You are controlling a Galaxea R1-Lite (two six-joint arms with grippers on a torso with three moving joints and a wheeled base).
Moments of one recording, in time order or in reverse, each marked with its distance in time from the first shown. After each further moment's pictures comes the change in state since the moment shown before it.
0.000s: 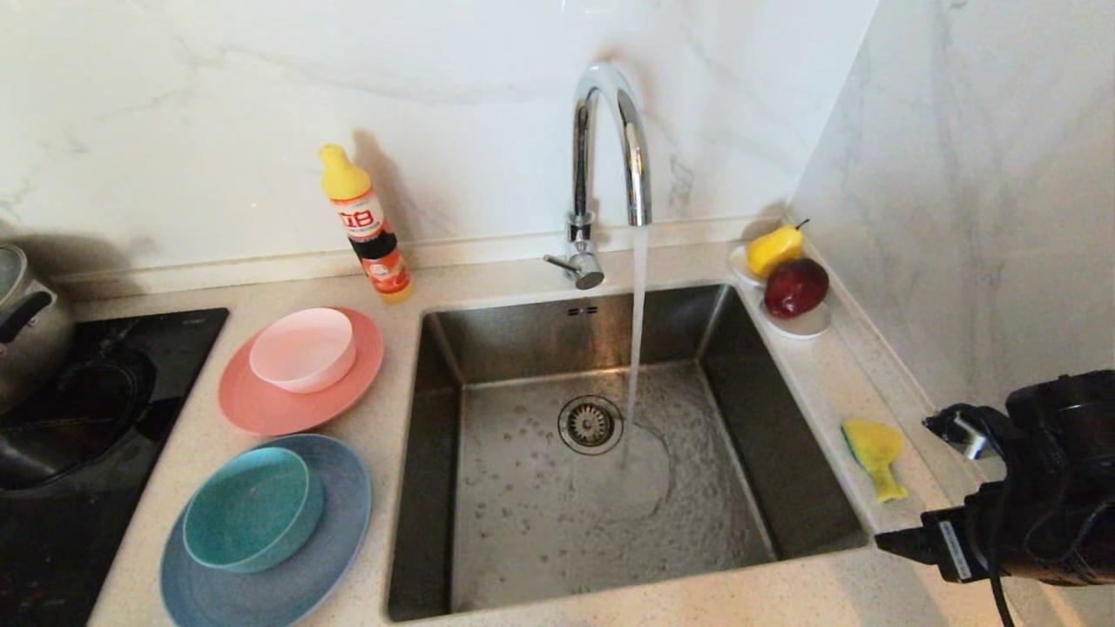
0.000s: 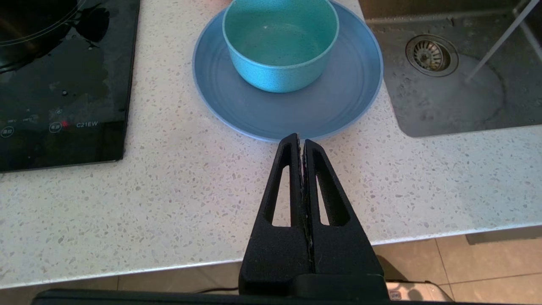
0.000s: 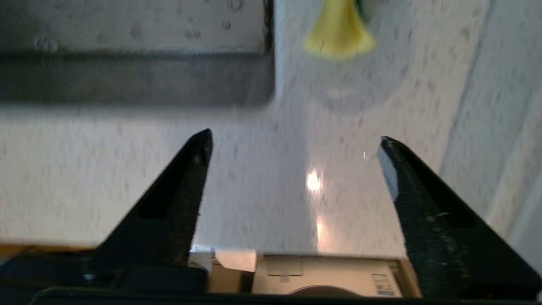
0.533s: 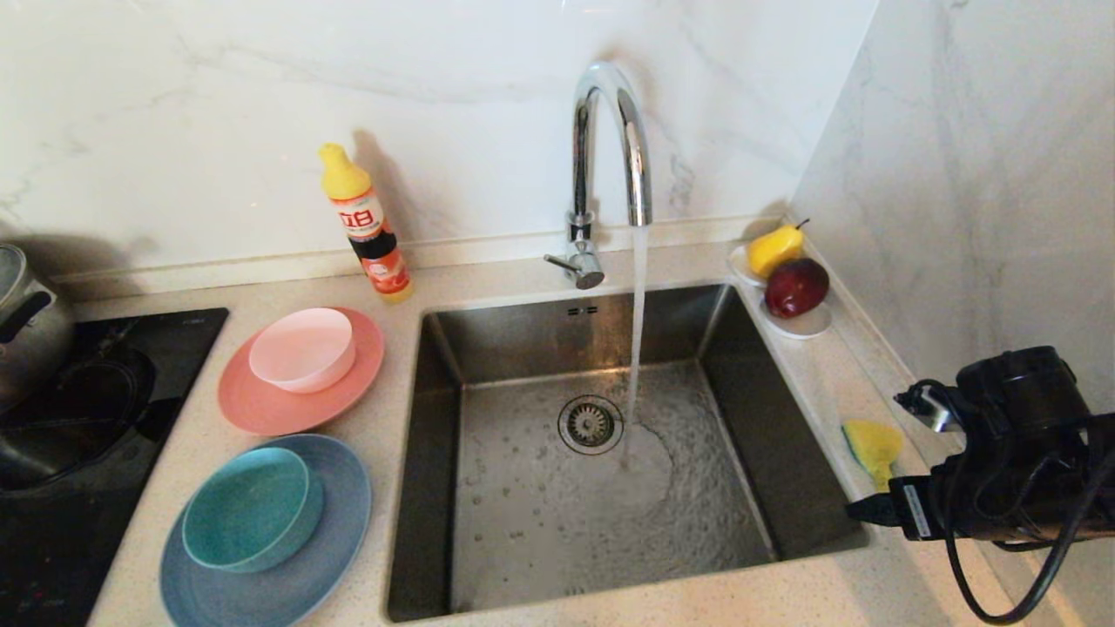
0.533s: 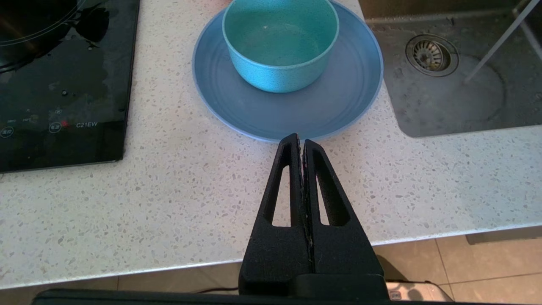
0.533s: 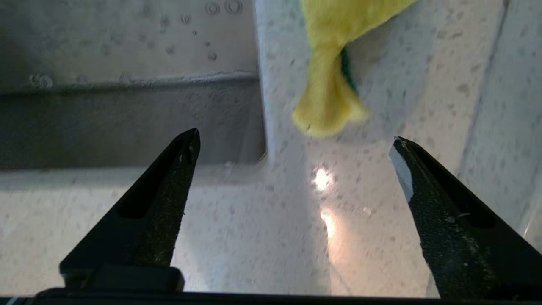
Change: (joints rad) left arm 0.000 0.000 0.000 0.000 0.000 -0.001; right arm -0.011 0.131 -0.107 -0.001 -0.005 0.061
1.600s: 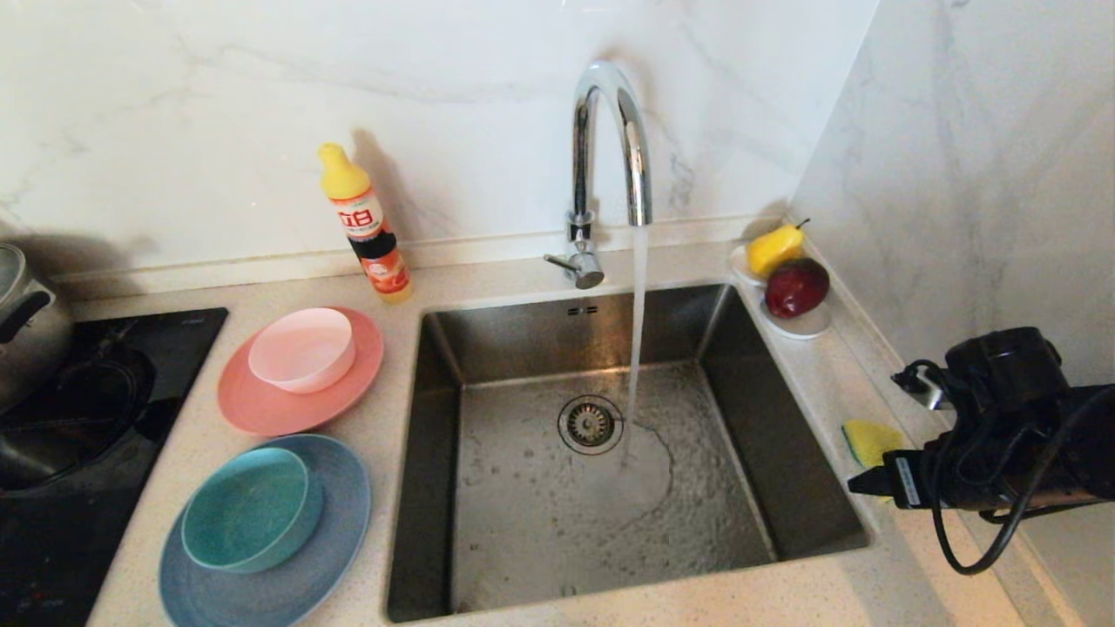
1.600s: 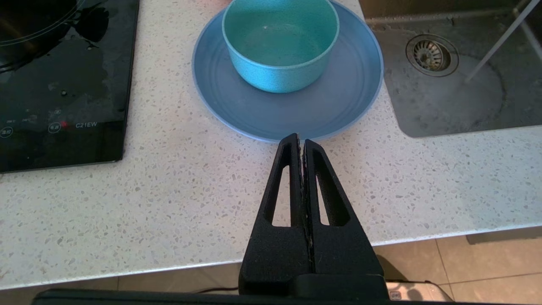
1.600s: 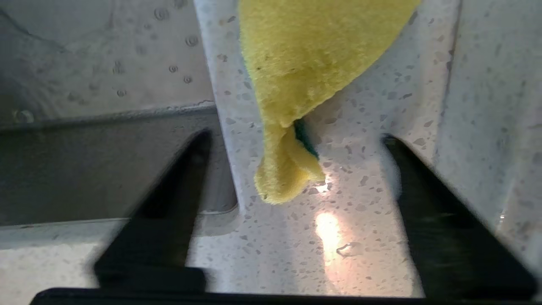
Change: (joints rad) left arm 0.000 0.000 0.000 0.000 0.000 0.000; right arm -0.048 0.079 -0.092 0.008 0.002 0.004
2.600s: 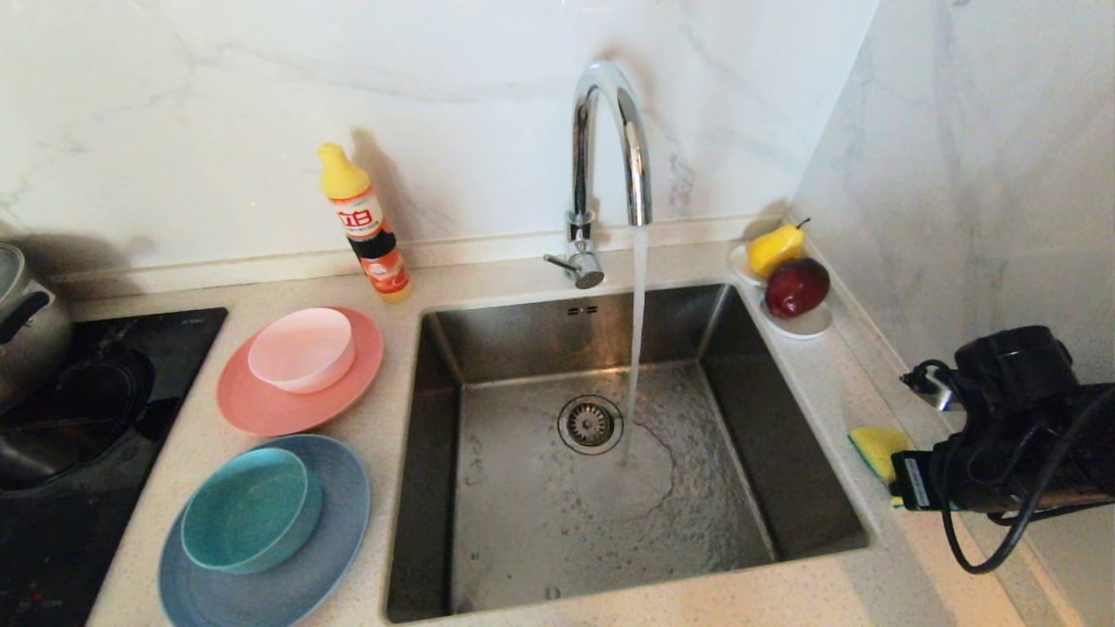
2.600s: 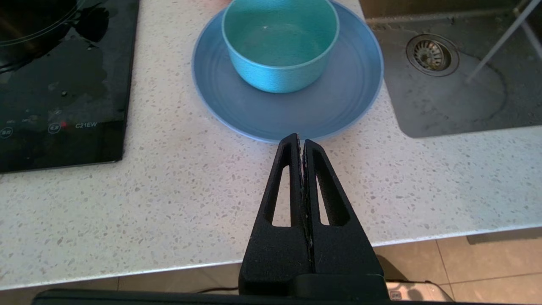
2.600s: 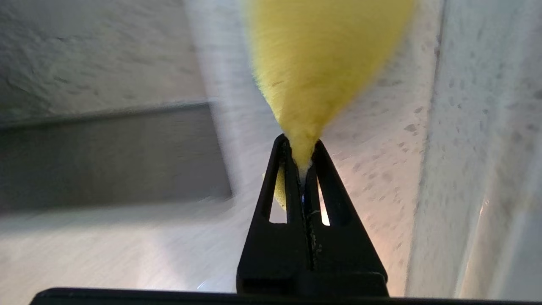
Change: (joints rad) left arm 0.000 0.000 0.000 0.000 0.000 0.000; right arm -0.009 -0.031 -0.004 0.042 0.011 0.001
